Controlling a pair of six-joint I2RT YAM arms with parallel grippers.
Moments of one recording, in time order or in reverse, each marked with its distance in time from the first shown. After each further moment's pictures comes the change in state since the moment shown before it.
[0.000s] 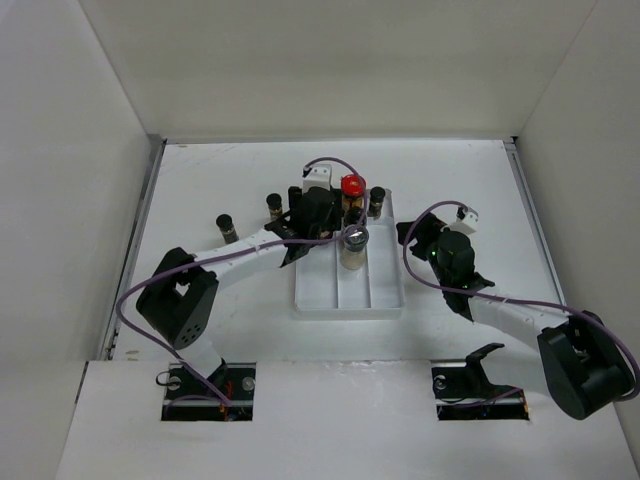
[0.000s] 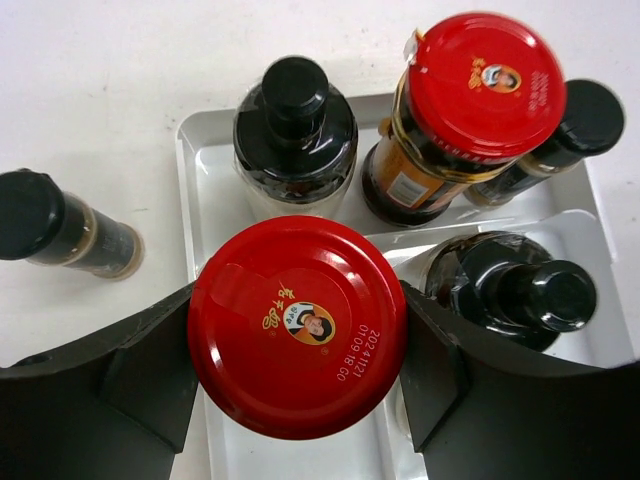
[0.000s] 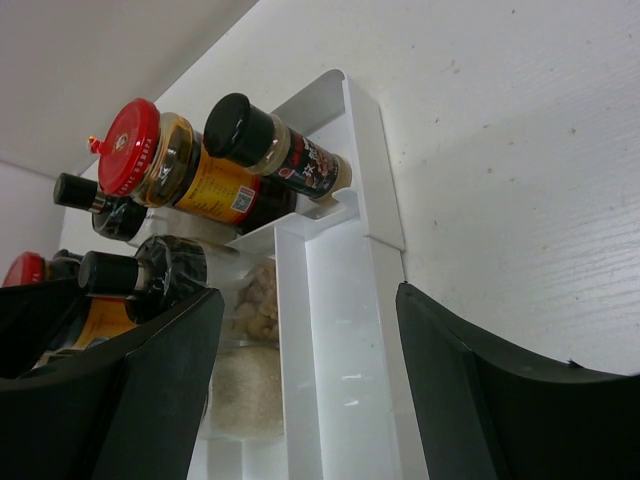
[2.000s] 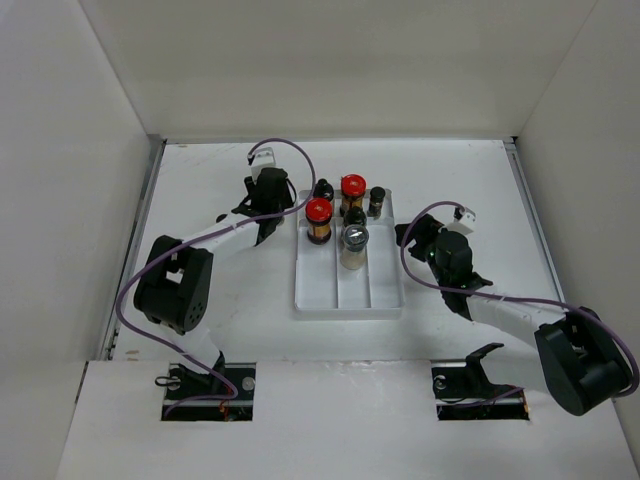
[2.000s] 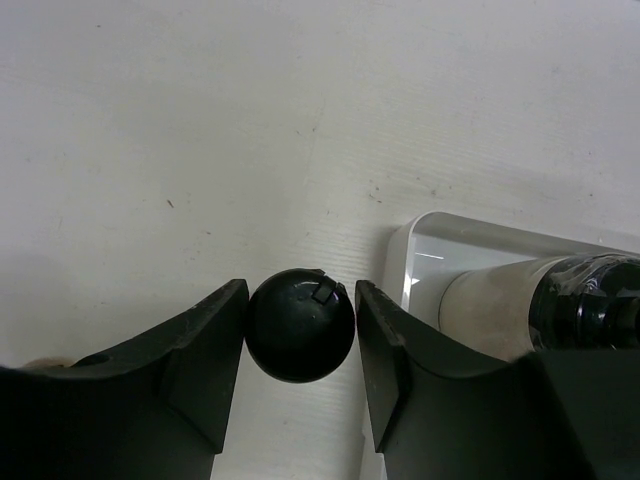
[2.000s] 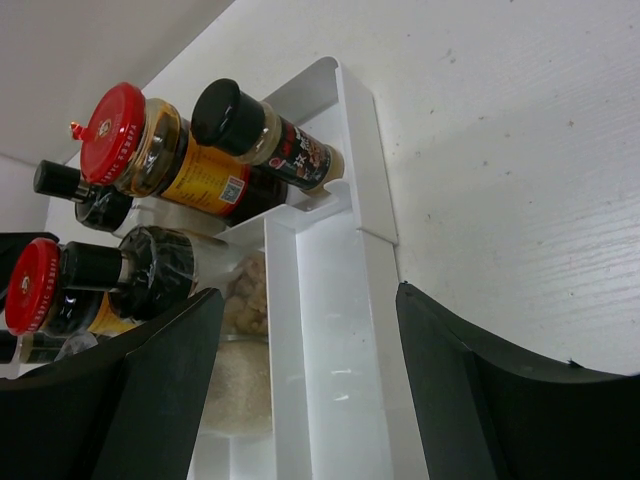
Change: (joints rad) left arm 0.316 0.076 -0.018 0.070 0.041 -0.068; right arm 0.006 0.022 0.000 0.003 0.000 -0.018
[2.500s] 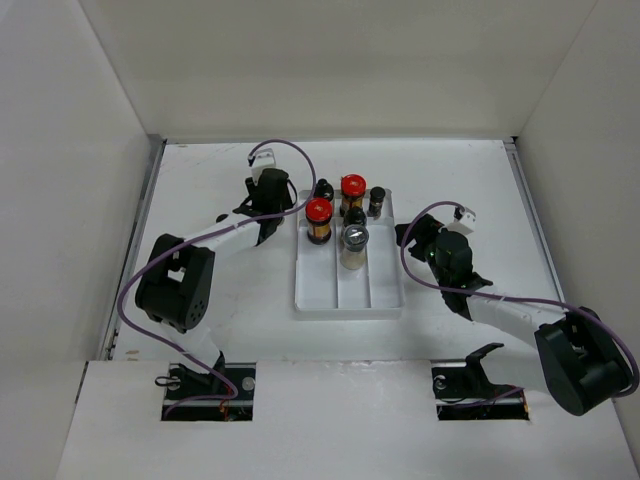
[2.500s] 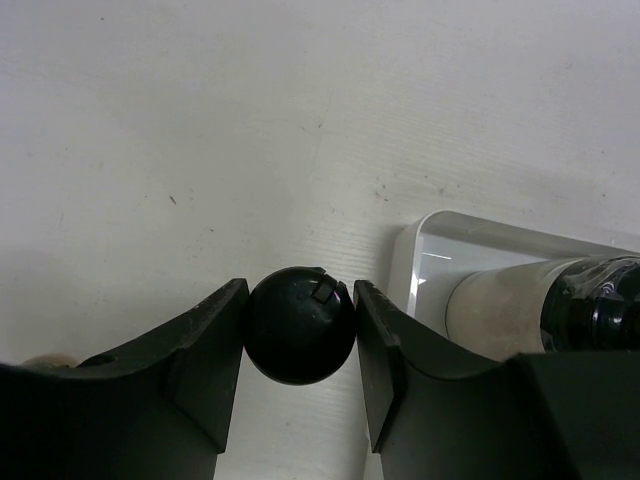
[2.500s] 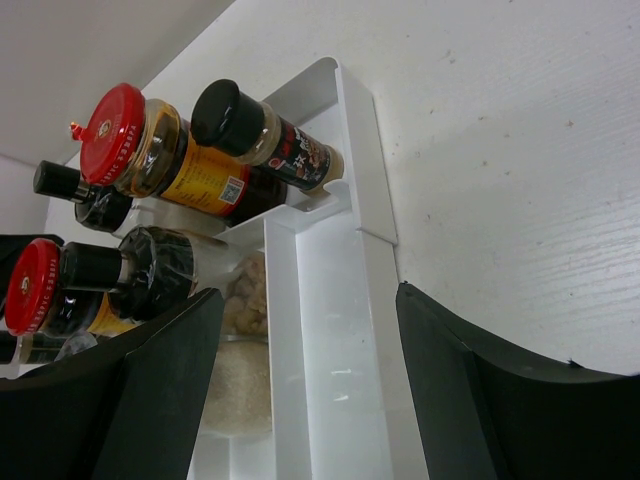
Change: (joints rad) left arm 0.000 0.013 0.000 0.000 -0.015 -0.001; right arm 0.000 0.000 0.000 0.000 0.000 0.000
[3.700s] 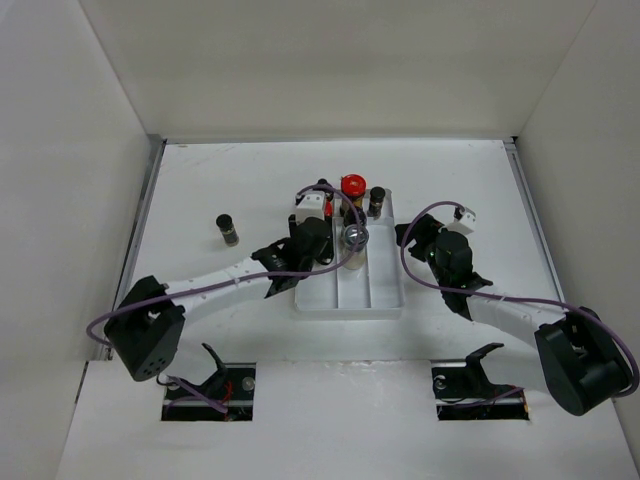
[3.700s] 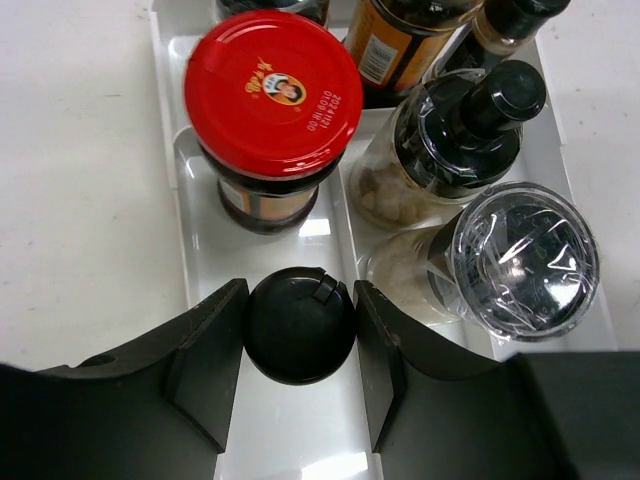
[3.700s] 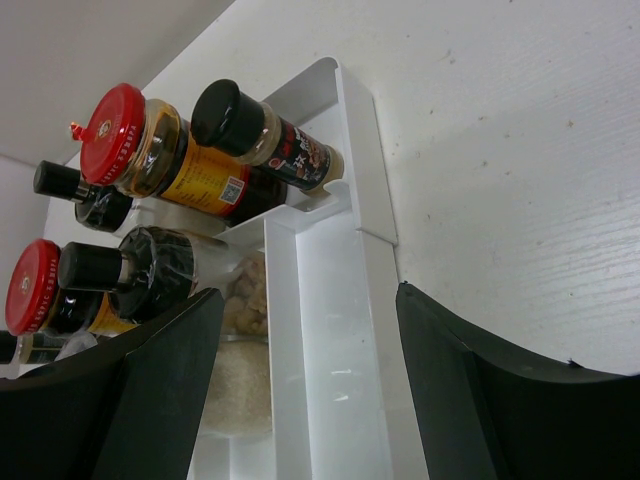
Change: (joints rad) left arm -0.440 -0.315 -0.191 -0.147 -0.068 -0.080; right arm 0.000 0.000 0.000 0.000 0.000 0.000
